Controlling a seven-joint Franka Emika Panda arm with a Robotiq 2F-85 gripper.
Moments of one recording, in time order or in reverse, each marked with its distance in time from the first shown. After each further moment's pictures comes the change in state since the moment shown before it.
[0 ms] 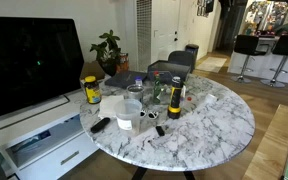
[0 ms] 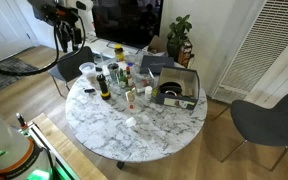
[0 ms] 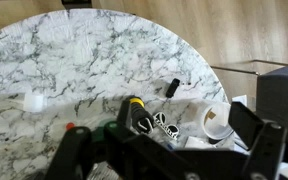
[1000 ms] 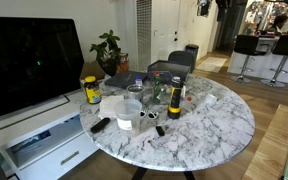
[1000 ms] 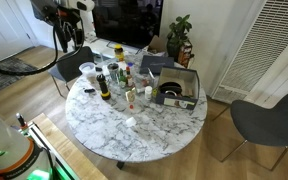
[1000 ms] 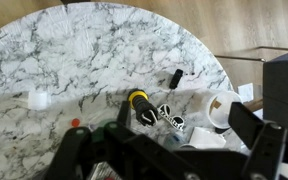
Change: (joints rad) arm -0.019 0.014 0.025 -0.005 -0.004 0.055 0.061
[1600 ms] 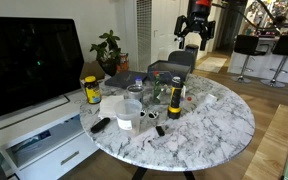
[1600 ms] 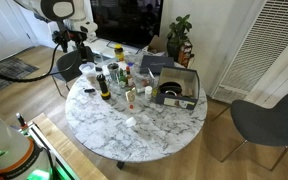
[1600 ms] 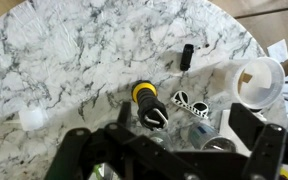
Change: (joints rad) arm -0.005 0.152 0.125 -0.130 -0.015 0.361 0.291
